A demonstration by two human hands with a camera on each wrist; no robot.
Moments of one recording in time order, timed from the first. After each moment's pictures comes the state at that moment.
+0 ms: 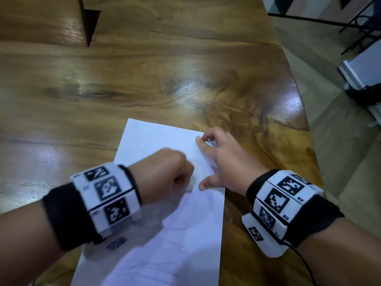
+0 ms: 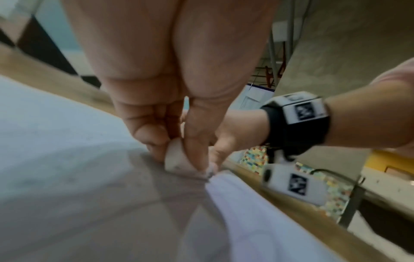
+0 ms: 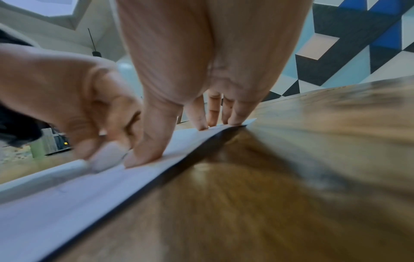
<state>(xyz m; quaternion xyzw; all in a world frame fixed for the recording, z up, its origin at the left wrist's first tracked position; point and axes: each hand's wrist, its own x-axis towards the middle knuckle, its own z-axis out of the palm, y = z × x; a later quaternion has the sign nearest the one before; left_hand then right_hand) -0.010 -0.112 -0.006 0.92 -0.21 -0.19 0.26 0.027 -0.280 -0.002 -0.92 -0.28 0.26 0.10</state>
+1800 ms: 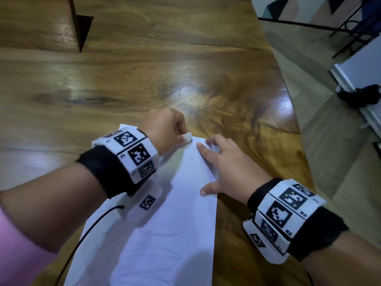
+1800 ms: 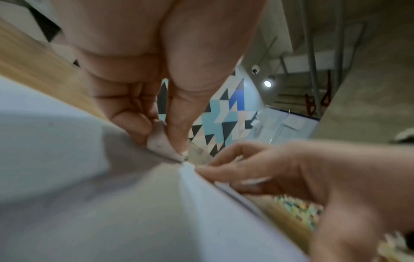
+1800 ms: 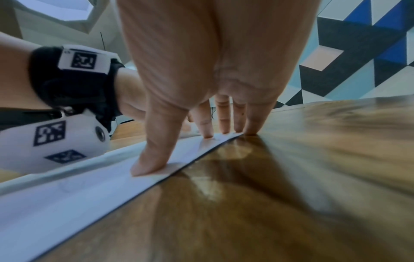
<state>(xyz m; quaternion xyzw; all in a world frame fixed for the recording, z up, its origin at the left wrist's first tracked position) 0.056 -0.125 0.004 0.94 0.01 -0.11 0.32 0.024 -0.295 0.002 -0.93 -0.25 0.26 0.07</state>
